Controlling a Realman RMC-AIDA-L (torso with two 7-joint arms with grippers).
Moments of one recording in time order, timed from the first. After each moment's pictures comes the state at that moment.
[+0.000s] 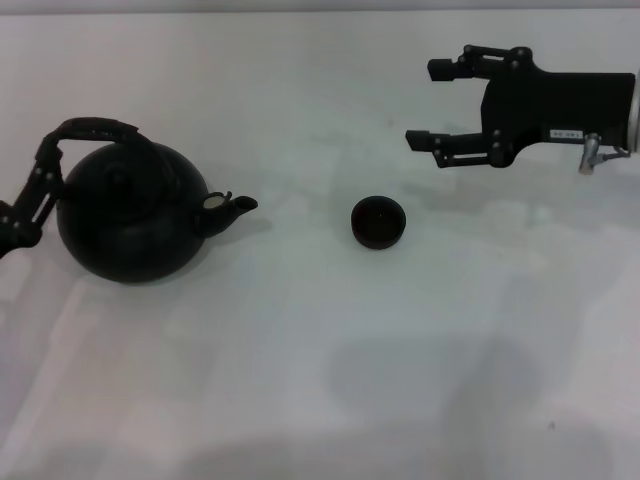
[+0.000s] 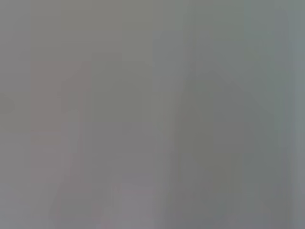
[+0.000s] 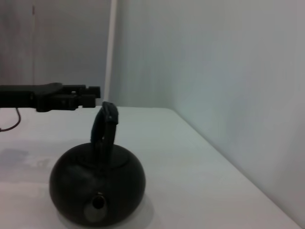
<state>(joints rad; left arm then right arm) -0.26 -2.09 1.14 -0.12 0.56 1.67 -0.34 0.46 2.00 -1.17 -0.81 1.48 1.33 -1.94</state>
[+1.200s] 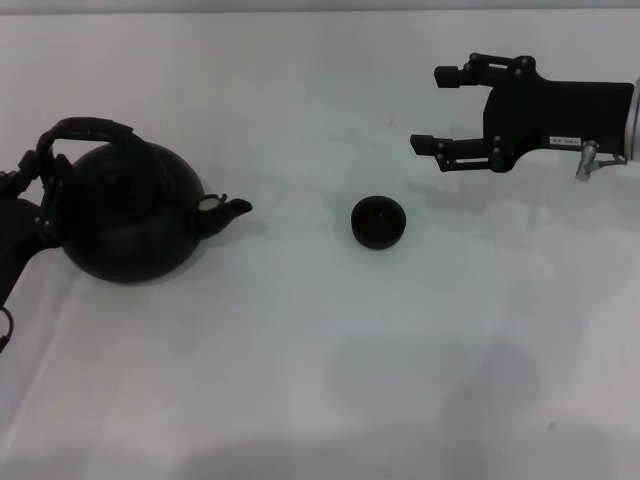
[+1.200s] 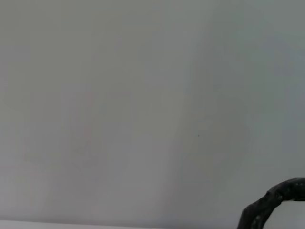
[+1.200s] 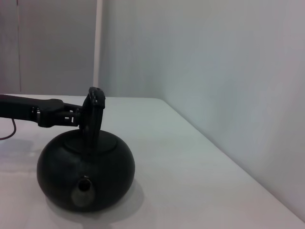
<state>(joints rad) -0.31 -2.09 1.13 -0.12 0.57 1.45 -0.42 0.46 2.01 -1.16 -0.77 1.48 1.29 -1.97</state>
